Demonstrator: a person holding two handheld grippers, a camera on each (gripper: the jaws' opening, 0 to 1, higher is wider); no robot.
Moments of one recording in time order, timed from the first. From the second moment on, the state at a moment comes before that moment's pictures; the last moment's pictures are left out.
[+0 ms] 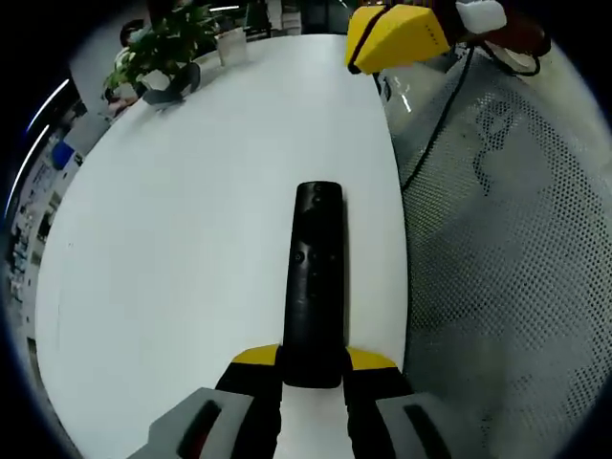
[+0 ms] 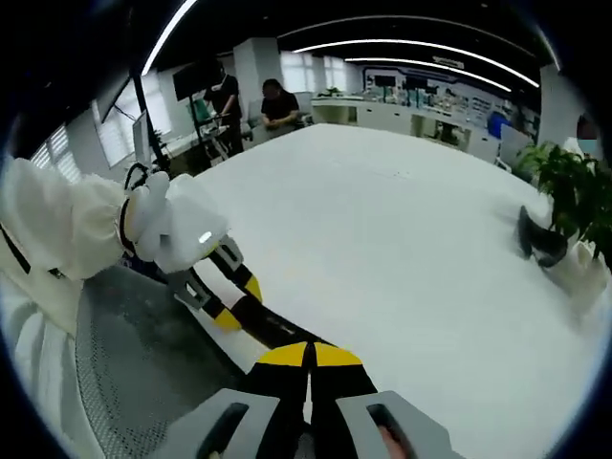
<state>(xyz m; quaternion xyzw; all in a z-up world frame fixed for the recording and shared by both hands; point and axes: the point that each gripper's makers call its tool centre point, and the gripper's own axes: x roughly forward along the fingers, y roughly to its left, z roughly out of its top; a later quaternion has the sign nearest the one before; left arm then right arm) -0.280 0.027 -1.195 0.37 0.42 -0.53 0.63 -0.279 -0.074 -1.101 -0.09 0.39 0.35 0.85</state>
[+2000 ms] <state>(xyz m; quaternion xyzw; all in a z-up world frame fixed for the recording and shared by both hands) -0.296 0.021 -1.195 0.33 0.43 -0.51 0.67 -0.270 -0.076 -1.182 0.01 0.53 0.30 0.79</state>
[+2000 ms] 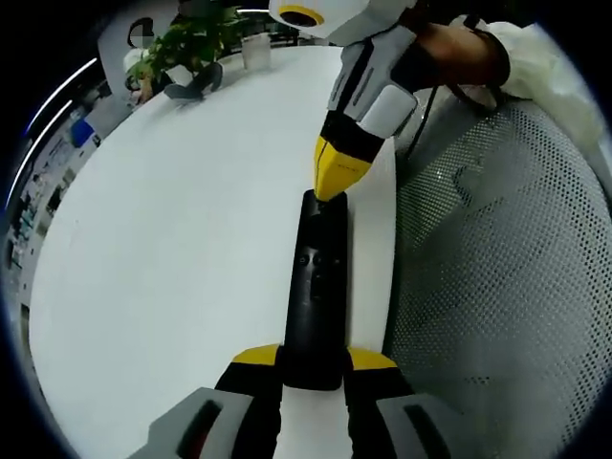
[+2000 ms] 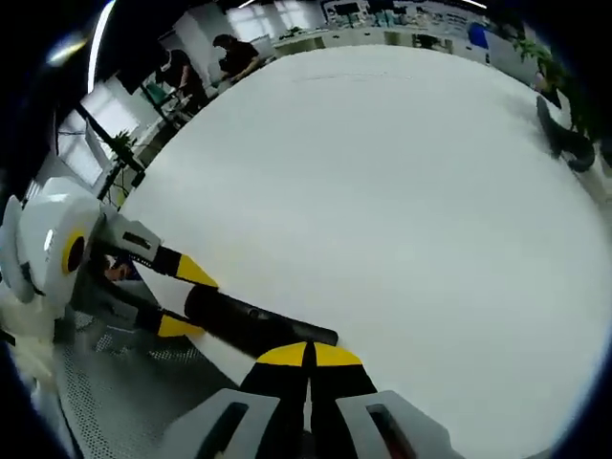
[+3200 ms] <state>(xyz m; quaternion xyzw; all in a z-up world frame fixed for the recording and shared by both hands) -0.296 0.021 -1.194 0.33 0.42 -0.52 0.67 -0.271 -0.064 -1.181 0.07 0.54 0.30 0.78</state>
